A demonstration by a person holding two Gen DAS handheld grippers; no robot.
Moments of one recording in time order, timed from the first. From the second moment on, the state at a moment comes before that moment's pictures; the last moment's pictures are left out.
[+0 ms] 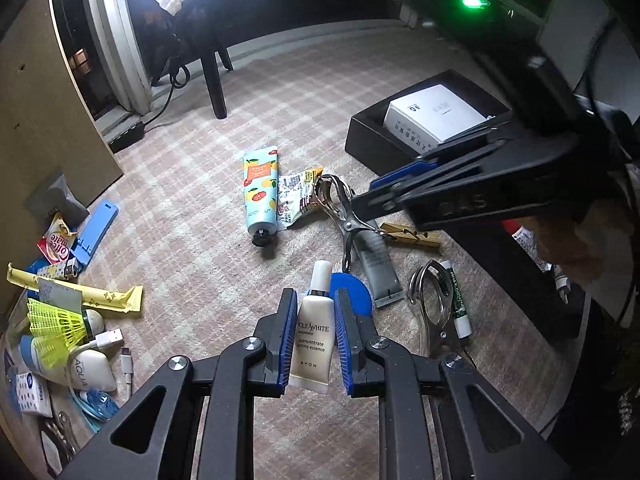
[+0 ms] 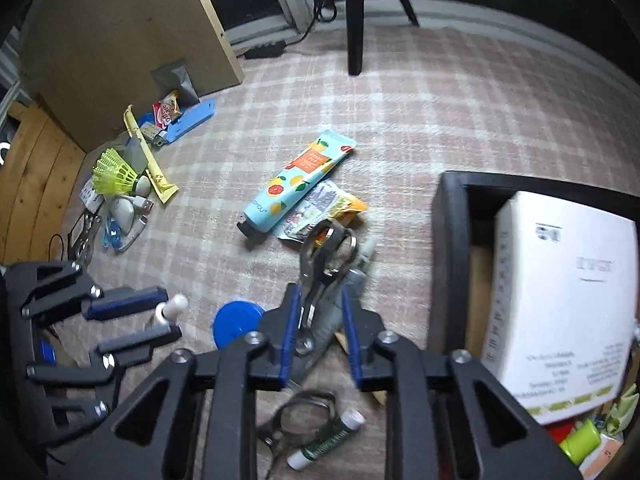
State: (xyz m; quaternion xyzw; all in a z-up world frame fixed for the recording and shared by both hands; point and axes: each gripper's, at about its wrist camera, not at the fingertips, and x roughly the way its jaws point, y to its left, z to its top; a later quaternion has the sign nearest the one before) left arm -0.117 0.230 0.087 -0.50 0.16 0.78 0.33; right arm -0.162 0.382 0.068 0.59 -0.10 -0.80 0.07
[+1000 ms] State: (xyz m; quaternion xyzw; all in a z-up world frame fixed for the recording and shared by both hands) left arm -0.105 0.259 0.115 -0.49 0.13 0.79 0.35; right arm -0.136 0.414 0.115 0.53 -0.12 -0.84 0.06
